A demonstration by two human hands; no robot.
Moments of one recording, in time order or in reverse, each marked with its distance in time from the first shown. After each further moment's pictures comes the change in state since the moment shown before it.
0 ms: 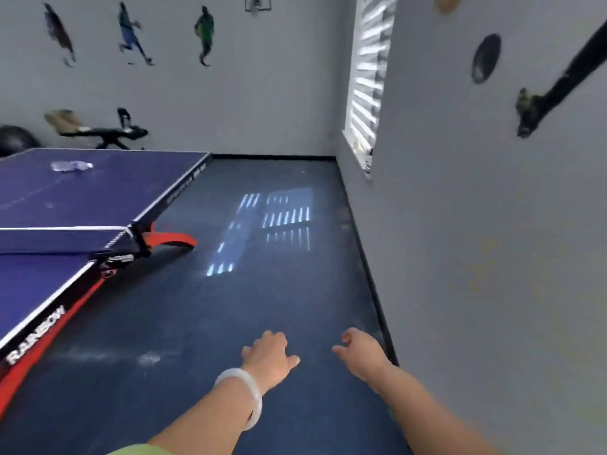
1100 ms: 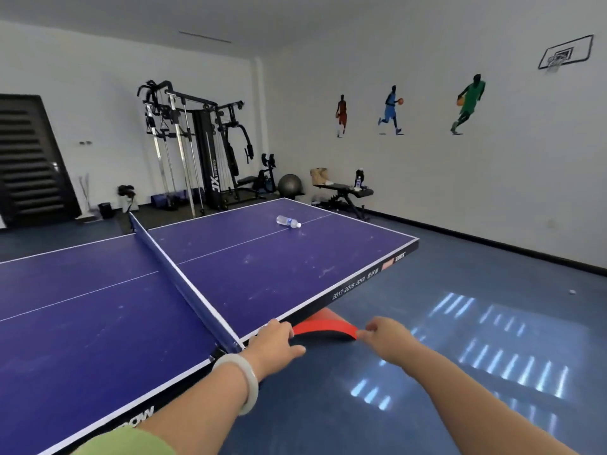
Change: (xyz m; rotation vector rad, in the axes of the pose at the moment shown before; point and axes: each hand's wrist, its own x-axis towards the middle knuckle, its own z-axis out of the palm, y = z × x) left_hand 0.413 -0.229 -0.392 -0.221 0.435 -0.633; right_hand 0.549 -0.549 -0.047 -0.321 -0.316 -0.789
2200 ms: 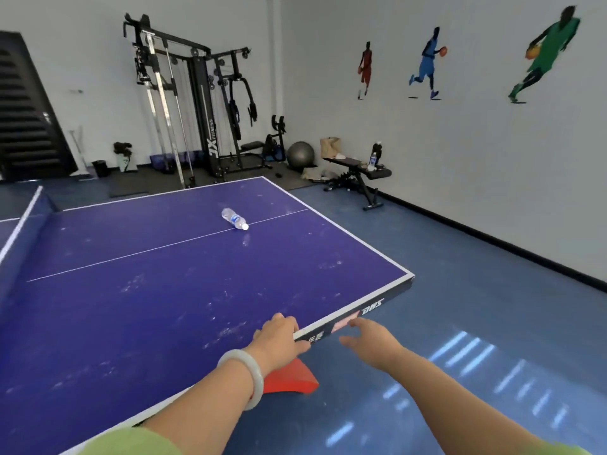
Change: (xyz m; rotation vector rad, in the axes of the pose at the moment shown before) left_hand 0.643 0.323 0.069 -0.075 -0.045 -0.135; right_hand 0.649 0.248 -0.232 -0.012 -0.220 -0.105
